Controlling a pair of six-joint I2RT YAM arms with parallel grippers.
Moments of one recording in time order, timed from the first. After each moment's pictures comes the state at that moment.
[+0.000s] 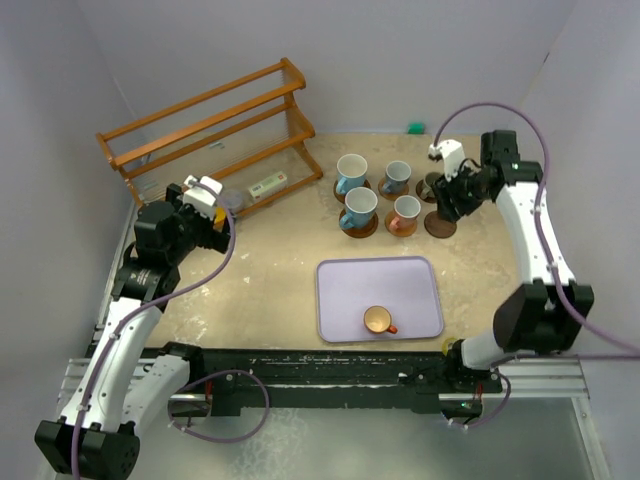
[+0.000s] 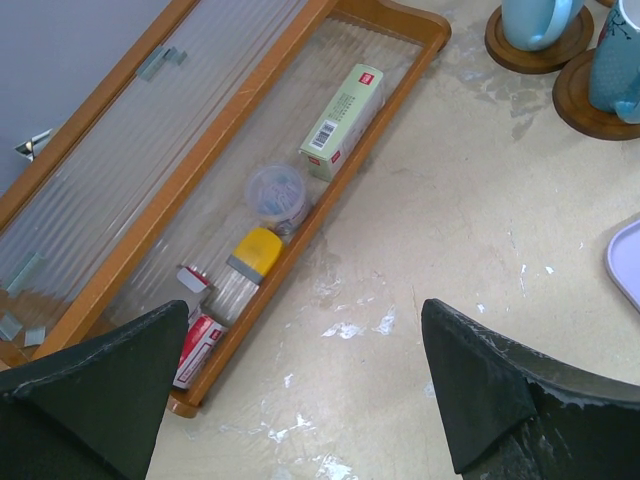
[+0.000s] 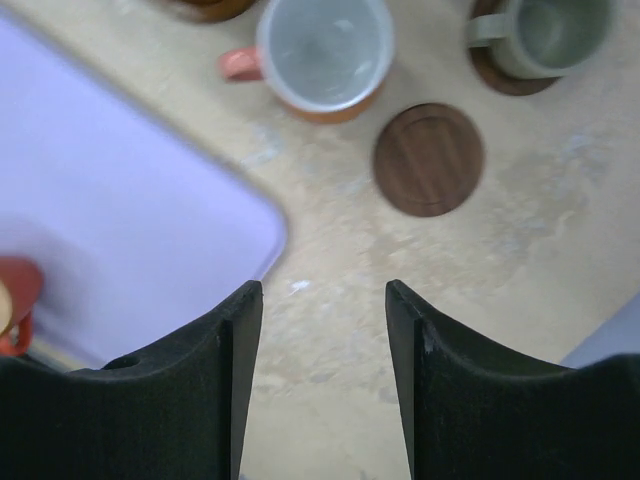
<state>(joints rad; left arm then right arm) -0.16 0.80 0.83 -0.36 0.14 0.27 -0.06 1.56 1.54 -1.04 -0.32 -0.65</state>
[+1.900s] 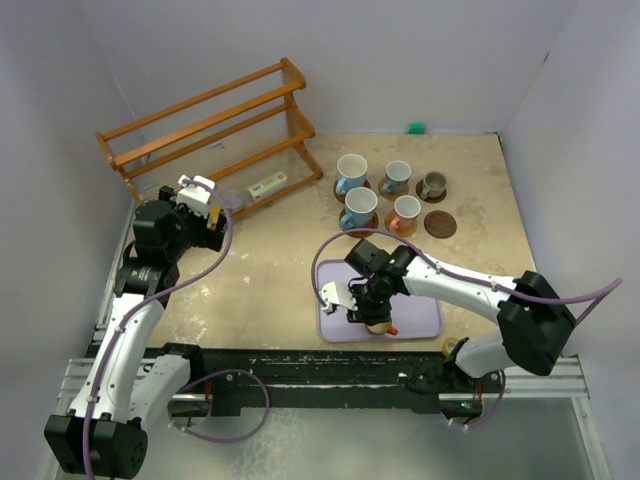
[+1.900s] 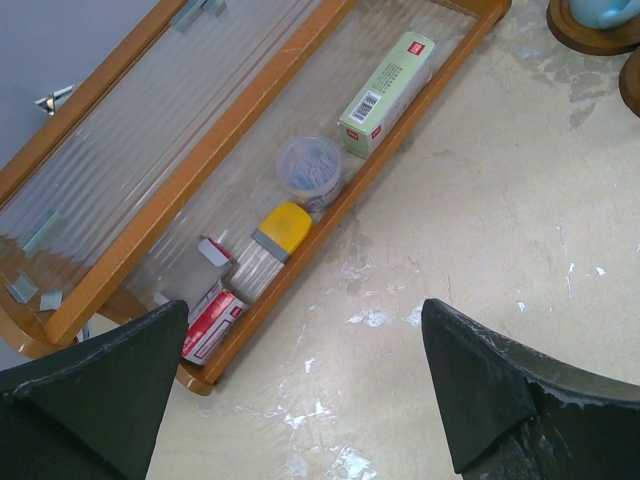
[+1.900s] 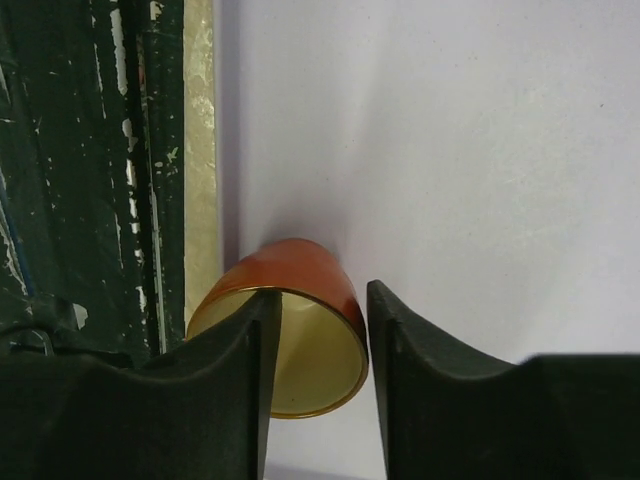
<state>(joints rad) -0.09 0.83 0.79 -0.32 0.12 0.28 0.85 1.42 0.87 -0.82 -0.31 -0.84</state>
